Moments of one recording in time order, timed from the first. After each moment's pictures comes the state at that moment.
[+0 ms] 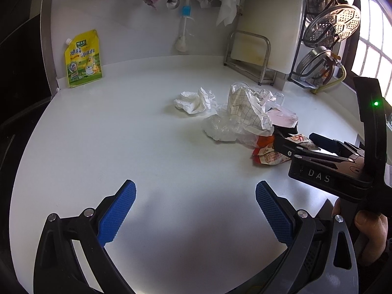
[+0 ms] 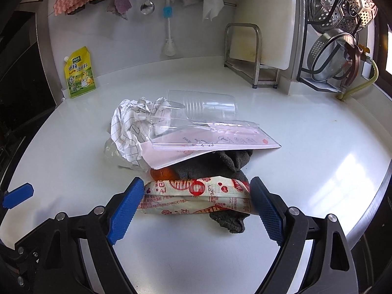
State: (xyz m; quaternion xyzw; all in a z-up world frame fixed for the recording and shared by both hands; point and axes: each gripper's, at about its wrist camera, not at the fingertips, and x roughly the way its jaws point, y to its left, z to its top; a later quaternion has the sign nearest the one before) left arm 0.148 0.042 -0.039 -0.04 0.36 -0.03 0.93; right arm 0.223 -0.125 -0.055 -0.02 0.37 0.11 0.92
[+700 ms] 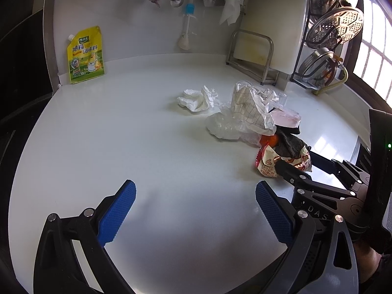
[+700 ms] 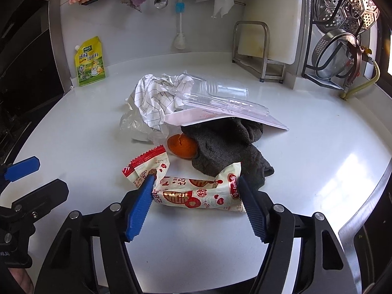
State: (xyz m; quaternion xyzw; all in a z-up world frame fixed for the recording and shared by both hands) left arm 0.148 0.046 -0.040 -0.05 0.37 -0.03 0.93; right arm 0.194 -0.117 -0.068 -0.03 0.37 0.12 0.92
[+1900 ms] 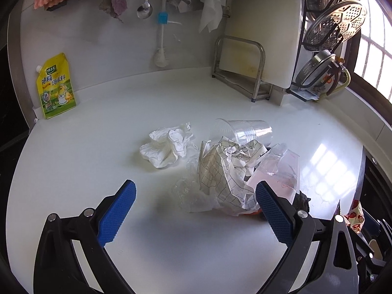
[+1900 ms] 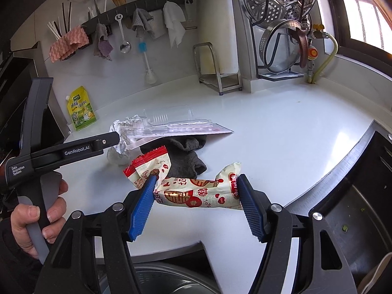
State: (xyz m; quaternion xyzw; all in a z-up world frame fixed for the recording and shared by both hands) left arm 0.241 -0.004 -0.019 -0.01 0.35 -0.04 0.93; right arm 0.149 -0.206 -0.037 0.08 0.31 0.09 0.94
